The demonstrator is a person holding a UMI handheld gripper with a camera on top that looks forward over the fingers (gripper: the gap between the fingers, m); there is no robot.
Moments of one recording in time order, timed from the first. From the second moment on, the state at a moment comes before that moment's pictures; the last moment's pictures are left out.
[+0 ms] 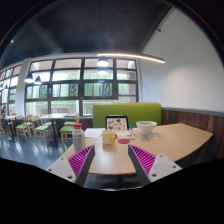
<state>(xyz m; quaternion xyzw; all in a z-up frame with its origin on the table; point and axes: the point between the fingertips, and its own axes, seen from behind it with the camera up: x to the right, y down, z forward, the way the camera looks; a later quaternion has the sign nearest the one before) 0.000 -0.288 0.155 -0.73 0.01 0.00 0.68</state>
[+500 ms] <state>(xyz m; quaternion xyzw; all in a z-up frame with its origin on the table) -0.109 -0.226 0.141 -0.69 -0.03 0.06 0.72</state>
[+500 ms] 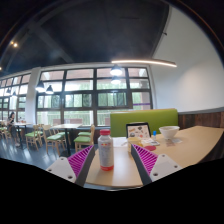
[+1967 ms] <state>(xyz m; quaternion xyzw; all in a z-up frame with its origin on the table) -0.093 0.149 0.166 -0.48 0.46 0.59 0.45</state>
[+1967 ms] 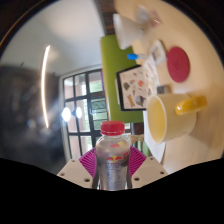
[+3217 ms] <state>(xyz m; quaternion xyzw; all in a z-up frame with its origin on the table) 0.120 0.157 0.161 -0.66 0.05 0.02 0.75</state>
